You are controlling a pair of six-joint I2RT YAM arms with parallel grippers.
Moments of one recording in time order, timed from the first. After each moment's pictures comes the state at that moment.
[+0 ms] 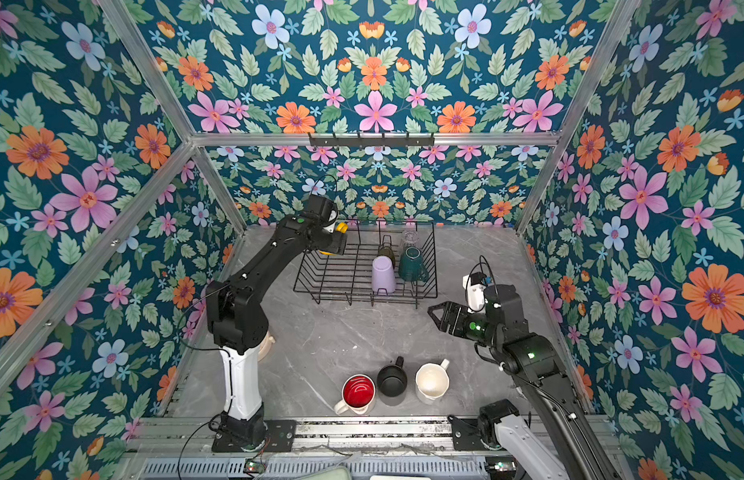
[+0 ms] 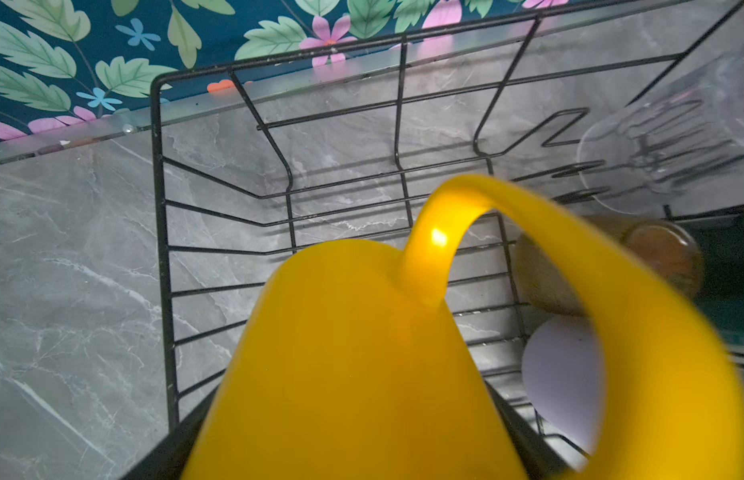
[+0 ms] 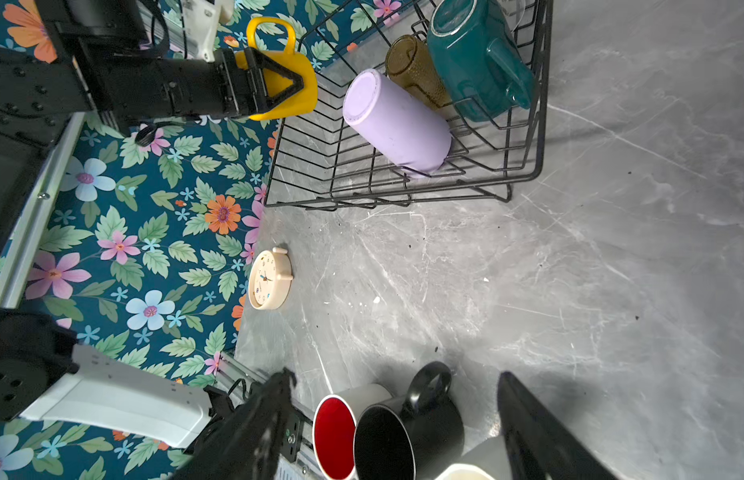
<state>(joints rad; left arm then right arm) -0.40 2.10 2.03 -0.88 -0.12 -0.09 0.29 0.72 0.90 -0.79 -0.40 0.62</state>
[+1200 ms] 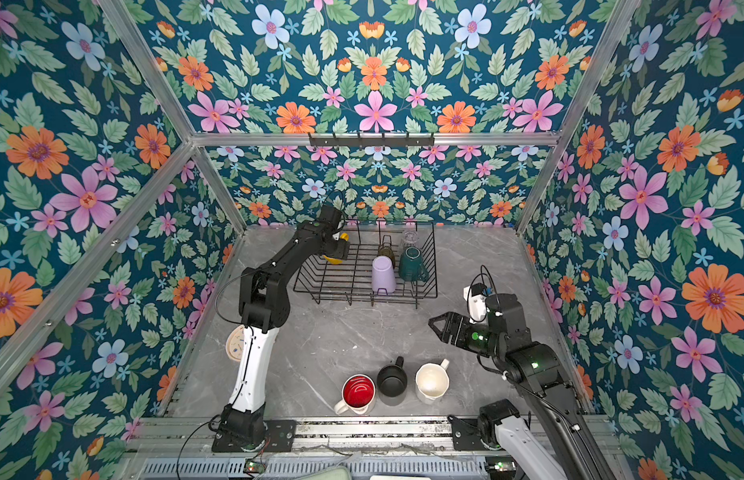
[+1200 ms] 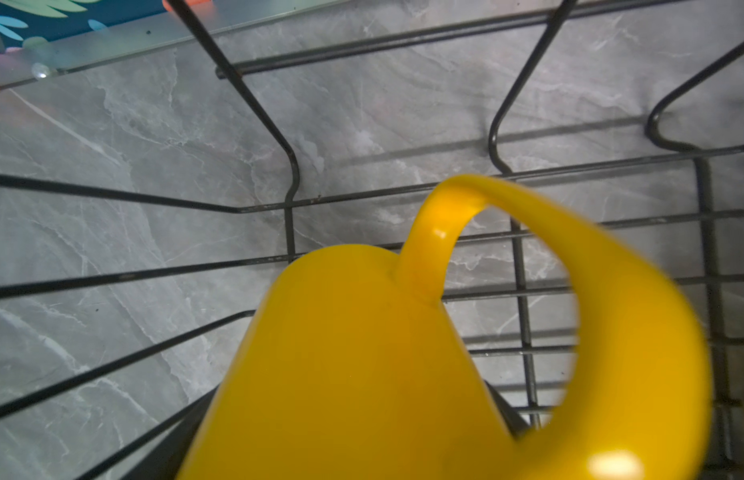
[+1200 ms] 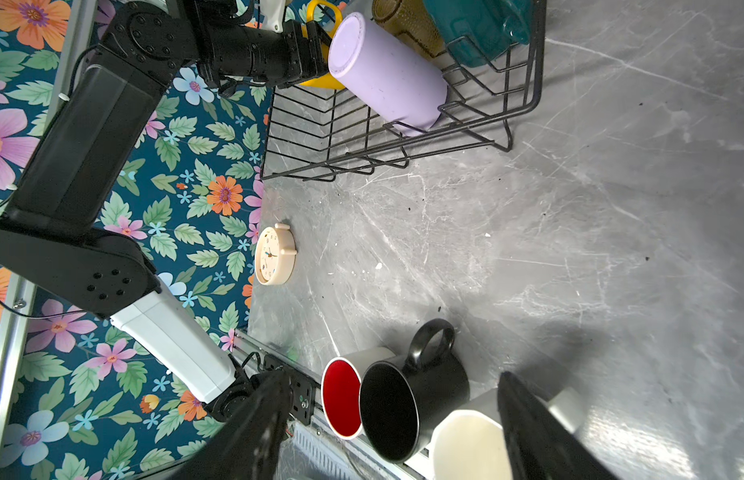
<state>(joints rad) -0.36 2.41 2.21 -0.87 -0.15 -0.10 0.29 0.69 0.87 -0.86 -0.44 0.66</state>
